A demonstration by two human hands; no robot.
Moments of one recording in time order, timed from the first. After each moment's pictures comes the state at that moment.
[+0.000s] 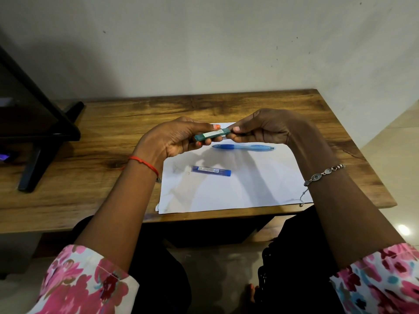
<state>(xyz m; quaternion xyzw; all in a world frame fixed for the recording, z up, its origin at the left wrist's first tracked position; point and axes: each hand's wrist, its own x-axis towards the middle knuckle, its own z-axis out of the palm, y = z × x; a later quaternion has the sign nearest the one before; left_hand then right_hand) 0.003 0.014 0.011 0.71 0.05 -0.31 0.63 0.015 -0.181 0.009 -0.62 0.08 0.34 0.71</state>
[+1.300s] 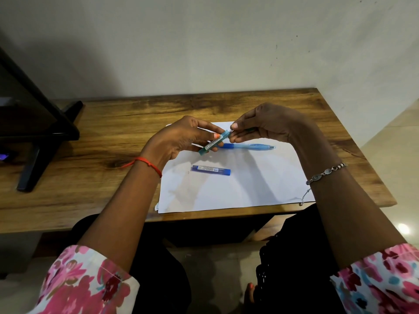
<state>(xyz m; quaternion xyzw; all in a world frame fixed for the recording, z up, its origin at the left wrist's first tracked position) 0.009 0.014 -0.004 0.79 -0.05 -0.28 0.54 0.015 -0.184 0.010 -0.72 0.03 0.28 0.64</state>
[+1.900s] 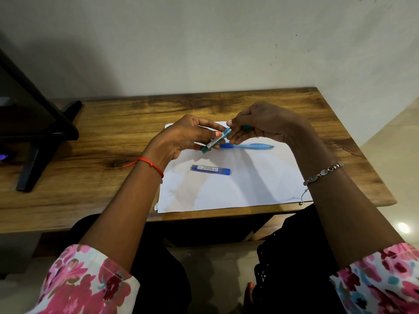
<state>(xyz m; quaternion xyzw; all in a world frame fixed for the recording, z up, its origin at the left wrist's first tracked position) 0.009 0.010 -0.007 0.79 -0.05 -0.26 0.56 0.015 -0.177 0.010 -0.78 0.00 0.25 0.57</state>
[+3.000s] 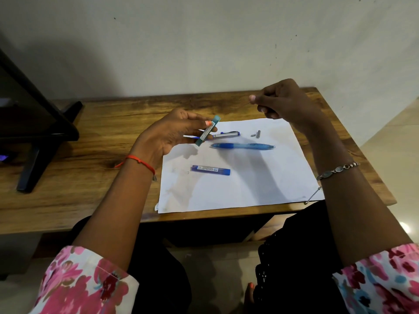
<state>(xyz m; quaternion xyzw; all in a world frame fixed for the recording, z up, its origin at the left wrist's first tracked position) 0.013 0.024 -0.002 0.75 -0.06 -0.23 0.61 0.023 -0.210 0.017 -0.86 -0.05 0.01 0.51</state>
